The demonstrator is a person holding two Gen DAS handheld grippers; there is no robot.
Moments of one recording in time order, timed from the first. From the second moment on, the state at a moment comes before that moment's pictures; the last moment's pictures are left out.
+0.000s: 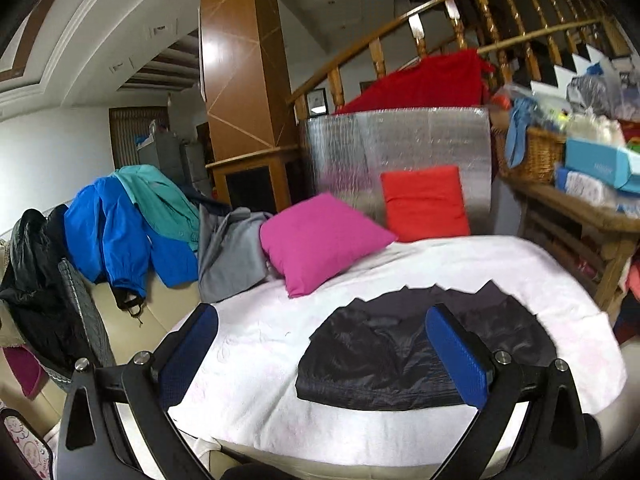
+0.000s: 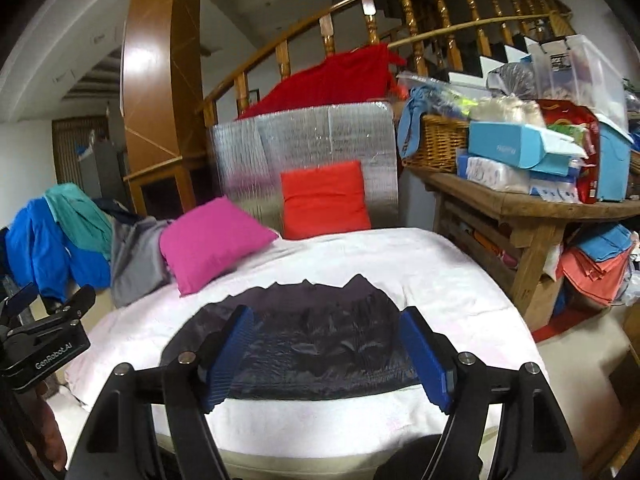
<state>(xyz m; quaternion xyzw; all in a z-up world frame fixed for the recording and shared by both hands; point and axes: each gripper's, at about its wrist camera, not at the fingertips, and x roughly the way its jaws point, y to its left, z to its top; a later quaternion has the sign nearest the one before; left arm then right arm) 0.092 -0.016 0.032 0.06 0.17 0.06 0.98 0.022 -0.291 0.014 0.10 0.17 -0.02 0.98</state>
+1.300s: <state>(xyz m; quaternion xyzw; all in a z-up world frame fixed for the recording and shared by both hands) 0.003 -0.002 0.093 0.07 0.09 0.08 0.99 -0.045 -0.250 0.046 0.09 0.14 -0.04 0.99</state>
